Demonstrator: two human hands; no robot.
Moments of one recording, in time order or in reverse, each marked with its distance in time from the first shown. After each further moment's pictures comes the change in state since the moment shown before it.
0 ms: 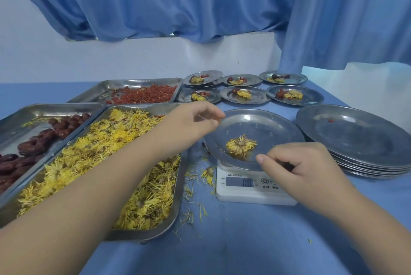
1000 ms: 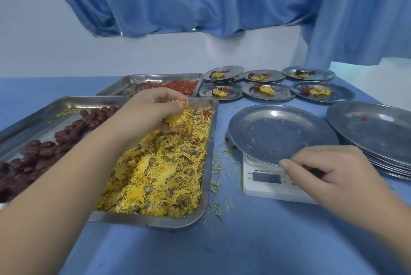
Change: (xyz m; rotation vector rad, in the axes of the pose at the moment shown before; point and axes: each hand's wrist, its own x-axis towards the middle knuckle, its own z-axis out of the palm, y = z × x) left_hand -0.035 -0.045 -0.079 -0.228 0.210 -0.234; right_hand -0.004 -0.014 0.004 -0.047 -0.005 -0.070
